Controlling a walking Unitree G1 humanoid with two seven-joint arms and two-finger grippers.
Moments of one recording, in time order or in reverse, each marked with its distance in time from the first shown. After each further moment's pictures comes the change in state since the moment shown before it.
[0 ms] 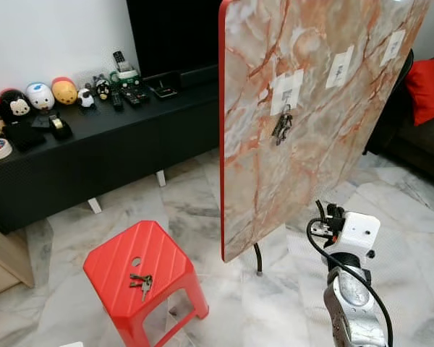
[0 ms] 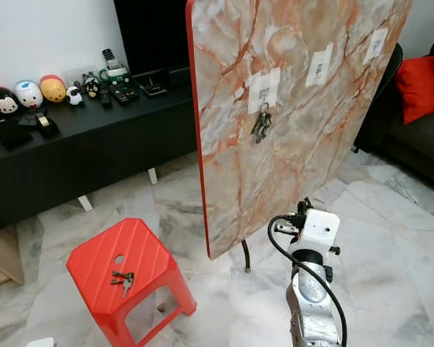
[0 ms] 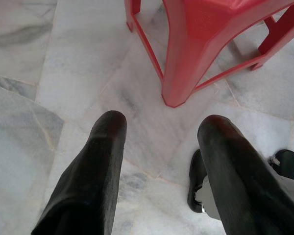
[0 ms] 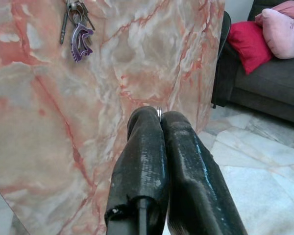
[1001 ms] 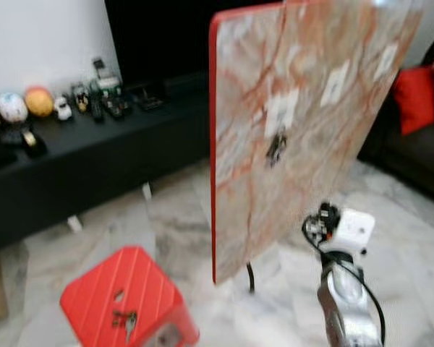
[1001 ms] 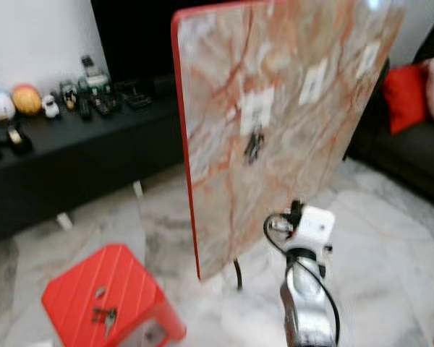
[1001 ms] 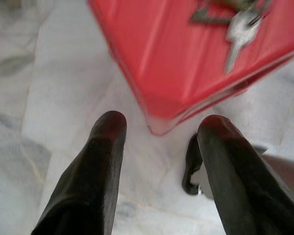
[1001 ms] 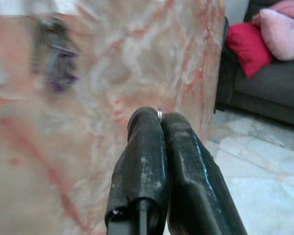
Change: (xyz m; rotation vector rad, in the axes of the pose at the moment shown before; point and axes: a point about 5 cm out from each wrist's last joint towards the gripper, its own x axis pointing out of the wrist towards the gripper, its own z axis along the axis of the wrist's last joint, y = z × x) left arm -0.001 0.002 -0.003 -0.002 0.011 0.020; right arm 0.002 0.008 0.000 0.042 0.006 0.010
